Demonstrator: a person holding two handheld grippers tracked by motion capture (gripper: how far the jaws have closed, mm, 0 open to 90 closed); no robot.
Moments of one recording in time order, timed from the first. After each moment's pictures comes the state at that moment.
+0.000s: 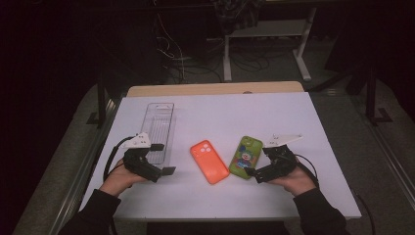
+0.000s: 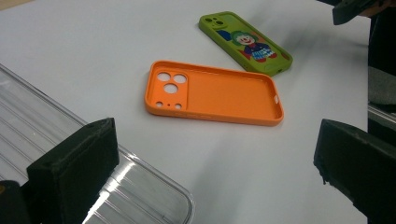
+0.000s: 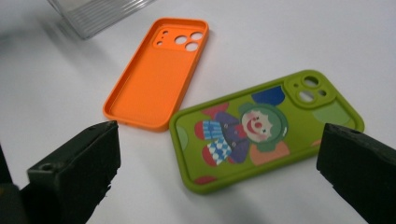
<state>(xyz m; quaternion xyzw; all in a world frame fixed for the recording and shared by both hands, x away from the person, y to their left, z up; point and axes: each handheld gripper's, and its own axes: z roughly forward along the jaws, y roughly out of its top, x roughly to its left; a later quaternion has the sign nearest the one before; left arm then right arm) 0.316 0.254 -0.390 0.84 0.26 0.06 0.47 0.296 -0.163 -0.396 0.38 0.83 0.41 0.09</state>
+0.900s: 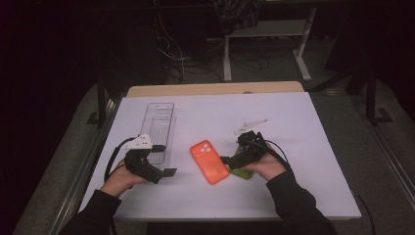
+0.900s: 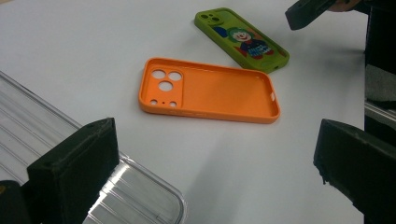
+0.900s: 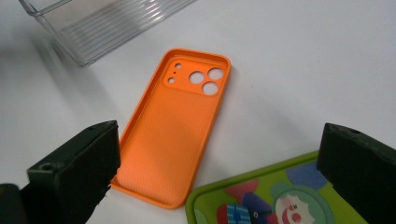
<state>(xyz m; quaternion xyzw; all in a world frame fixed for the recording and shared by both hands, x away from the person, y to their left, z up) 0.314 0.251 -0.392 0.85 0.25 0.05 0.47 0.335 -0.094 -0.387 0.37 0.84 0.38 0.08</state>
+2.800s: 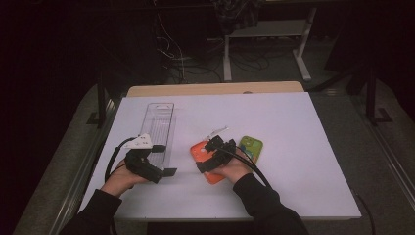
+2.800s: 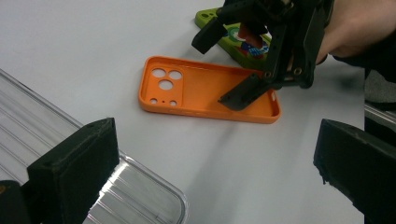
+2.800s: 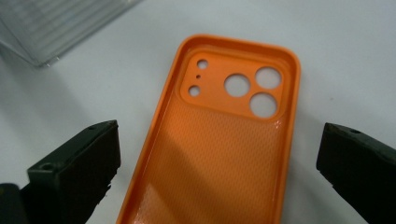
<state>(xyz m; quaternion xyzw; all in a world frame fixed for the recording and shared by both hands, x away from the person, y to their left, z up) 0.315 0.252 -0.394 0.84 0.26 0.05 0.47 0.352 -0.010 -0.433 0.39 0.86 0.32 0.08</state>
